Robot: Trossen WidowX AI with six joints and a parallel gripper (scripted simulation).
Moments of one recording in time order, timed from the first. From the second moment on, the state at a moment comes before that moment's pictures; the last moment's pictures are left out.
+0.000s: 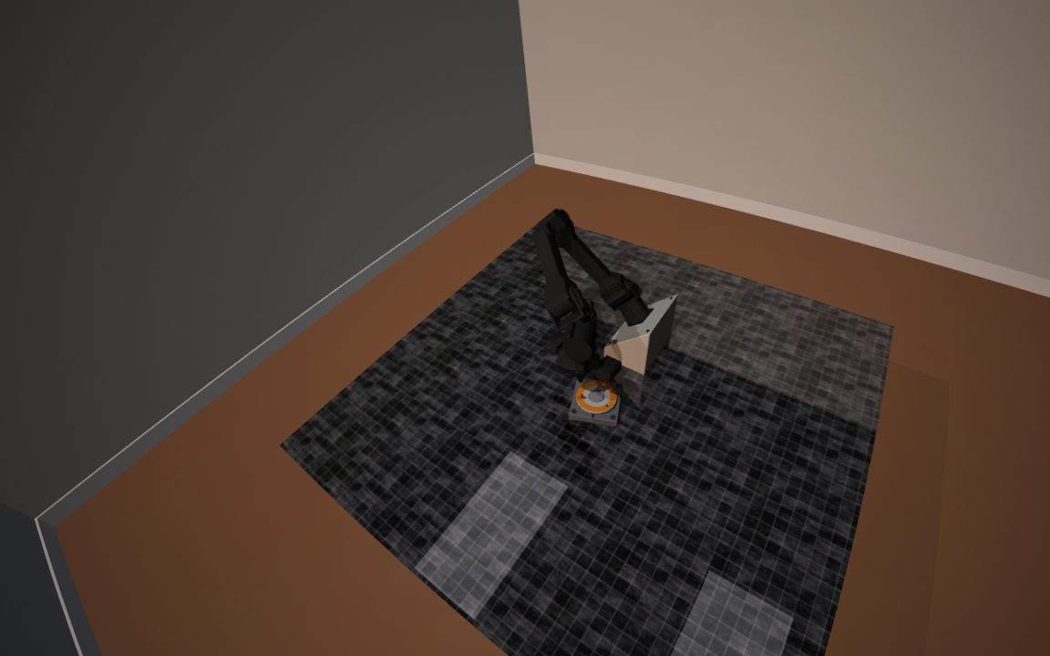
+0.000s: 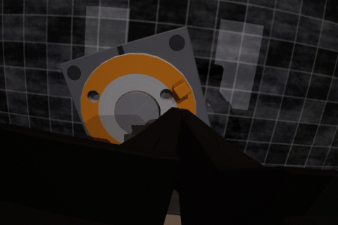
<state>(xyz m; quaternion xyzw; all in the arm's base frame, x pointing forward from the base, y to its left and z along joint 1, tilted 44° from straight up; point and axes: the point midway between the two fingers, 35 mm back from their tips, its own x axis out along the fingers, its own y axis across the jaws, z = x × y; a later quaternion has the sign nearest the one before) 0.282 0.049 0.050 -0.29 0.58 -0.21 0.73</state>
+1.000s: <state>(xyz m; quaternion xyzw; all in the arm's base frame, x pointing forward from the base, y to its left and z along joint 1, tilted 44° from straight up) 0.284 -0.005 0.019 -0.30 0.63 -0.22 0.68</state>
